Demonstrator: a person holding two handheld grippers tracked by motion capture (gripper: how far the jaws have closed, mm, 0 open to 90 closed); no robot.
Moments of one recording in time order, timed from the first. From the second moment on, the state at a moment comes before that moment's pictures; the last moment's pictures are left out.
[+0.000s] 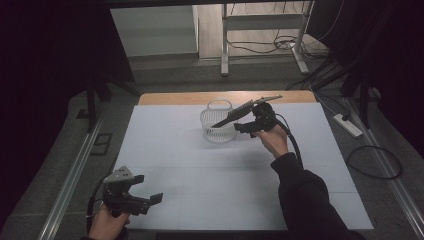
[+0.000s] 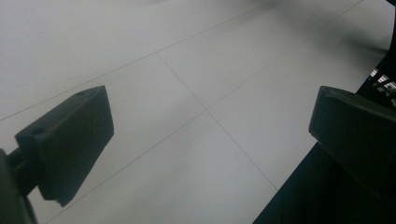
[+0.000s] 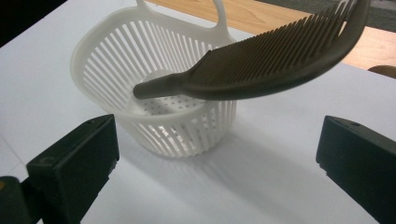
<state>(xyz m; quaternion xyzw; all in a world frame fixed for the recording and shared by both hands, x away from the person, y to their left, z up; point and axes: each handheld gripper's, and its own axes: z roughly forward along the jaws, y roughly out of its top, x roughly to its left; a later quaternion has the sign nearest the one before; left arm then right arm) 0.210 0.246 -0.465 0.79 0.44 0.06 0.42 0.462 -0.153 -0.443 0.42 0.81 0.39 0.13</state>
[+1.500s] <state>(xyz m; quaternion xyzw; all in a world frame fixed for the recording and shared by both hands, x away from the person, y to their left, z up) 0.210 0.248 -0.465 0.79 0.44 0.06 0.42 0.418 -0.165 -0.437 0.39 0.83 0.37 0.13</state>
